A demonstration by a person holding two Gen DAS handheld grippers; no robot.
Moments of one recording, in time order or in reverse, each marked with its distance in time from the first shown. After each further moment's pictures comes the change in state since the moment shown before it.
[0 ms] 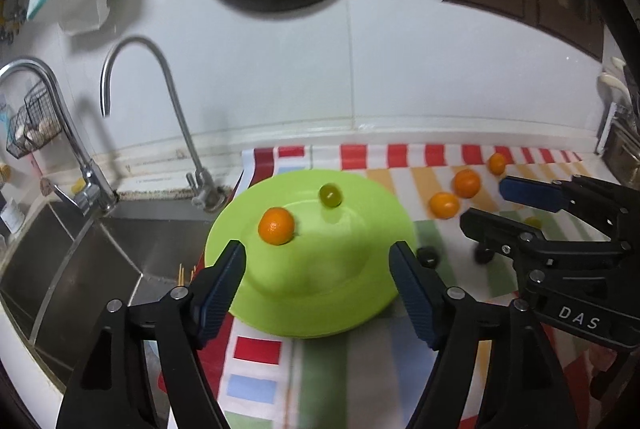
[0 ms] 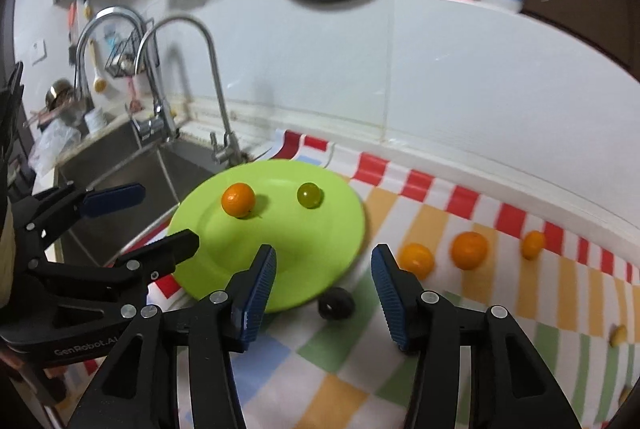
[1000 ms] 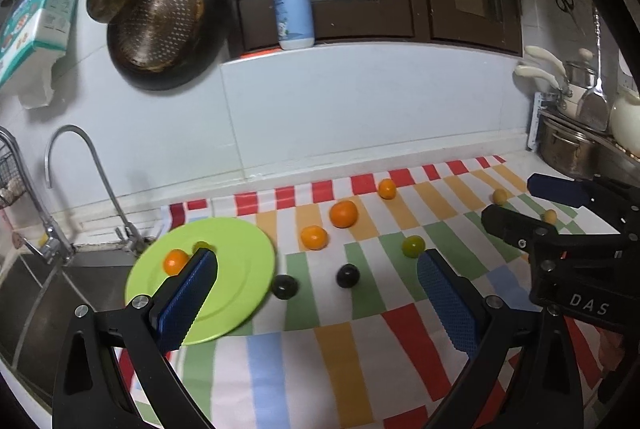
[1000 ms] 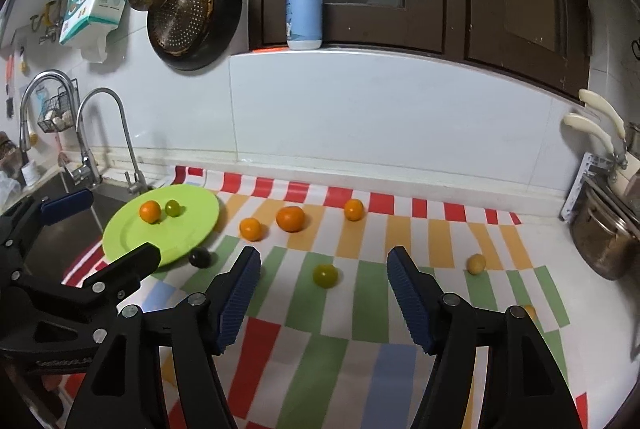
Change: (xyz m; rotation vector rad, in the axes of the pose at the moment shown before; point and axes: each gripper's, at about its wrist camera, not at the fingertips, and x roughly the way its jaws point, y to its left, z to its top) left arm -0.051 -0.116 -0.008 0.131 -0.159 -0.151; right arm -0.134 -0.083 -0.063 0.145 -0.116 -0.312
